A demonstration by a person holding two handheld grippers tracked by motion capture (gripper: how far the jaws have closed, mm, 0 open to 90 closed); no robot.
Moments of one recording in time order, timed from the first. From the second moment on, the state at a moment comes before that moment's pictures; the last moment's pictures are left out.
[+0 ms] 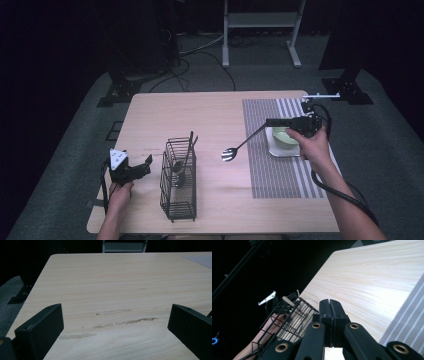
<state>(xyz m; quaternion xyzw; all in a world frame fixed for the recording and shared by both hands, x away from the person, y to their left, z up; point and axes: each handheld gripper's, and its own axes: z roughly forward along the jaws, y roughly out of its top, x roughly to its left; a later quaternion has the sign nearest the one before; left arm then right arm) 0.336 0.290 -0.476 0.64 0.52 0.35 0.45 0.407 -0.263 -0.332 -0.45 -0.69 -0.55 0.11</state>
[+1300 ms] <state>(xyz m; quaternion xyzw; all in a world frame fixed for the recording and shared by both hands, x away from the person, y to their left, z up) 0.336 0.289 -0.476 0.64 0.52 0.35 0.45 0.417 -0.320 -0.371 -0.53 -0.65 -0.54 0.09</state>
